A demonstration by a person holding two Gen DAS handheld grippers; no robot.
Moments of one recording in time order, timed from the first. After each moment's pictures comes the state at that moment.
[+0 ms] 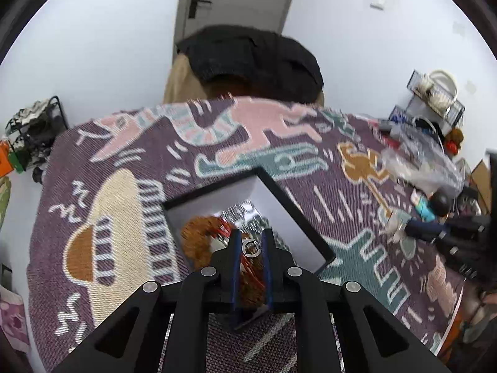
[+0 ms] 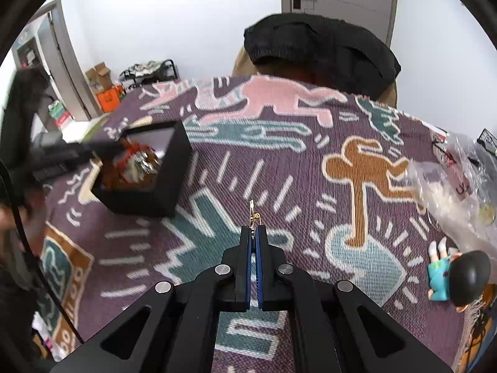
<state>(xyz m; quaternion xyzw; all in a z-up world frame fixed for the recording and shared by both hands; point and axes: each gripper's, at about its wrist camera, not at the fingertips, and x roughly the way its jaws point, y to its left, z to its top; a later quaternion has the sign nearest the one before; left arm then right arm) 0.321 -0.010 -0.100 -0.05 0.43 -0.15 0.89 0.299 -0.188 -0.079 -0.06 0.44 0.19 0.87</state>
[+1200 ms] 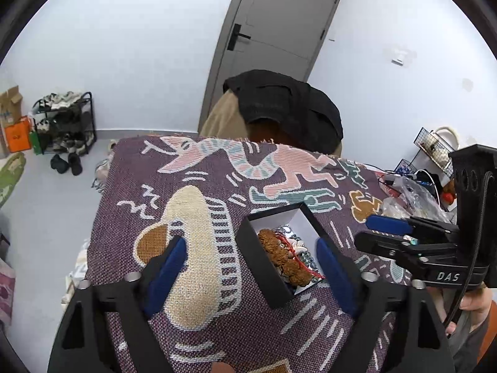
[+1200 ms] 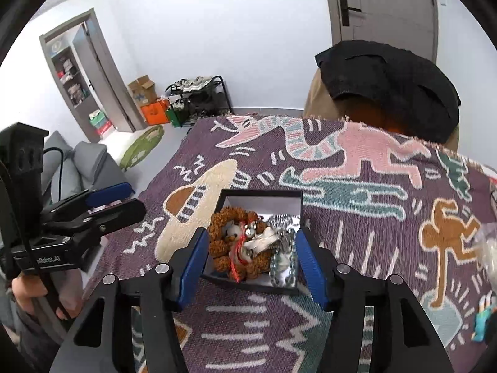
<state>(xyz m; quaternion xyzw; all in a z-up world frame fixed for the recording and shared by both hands) 0.266 0.079 -0.052 -0.12 0.35 -0.10 0.92 0.312 -0.079 -0.043 -0.02 0.42 0.28 0.86</state>
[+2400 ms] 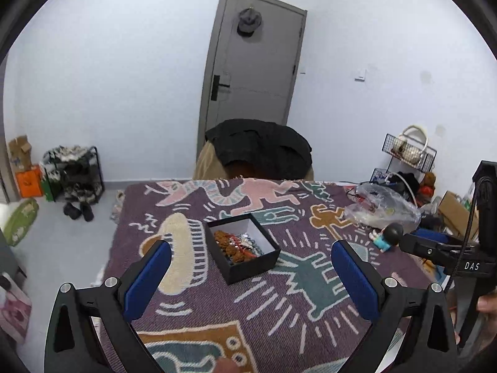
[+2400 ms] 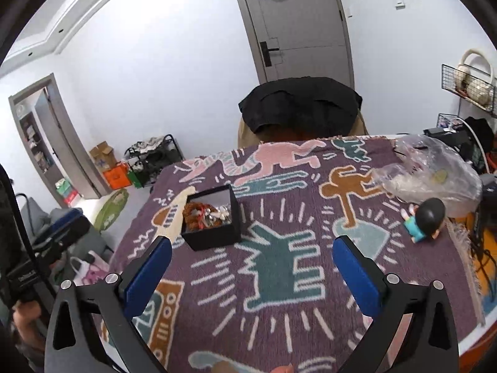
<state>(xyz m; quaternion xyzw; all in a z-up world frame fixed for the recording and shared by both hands) 0.124 0.018 0.016 -0.05 0.25 -0.09 0.96 0.152 -0.197 0.014 0.06 0.34 0.14 0.93</state>
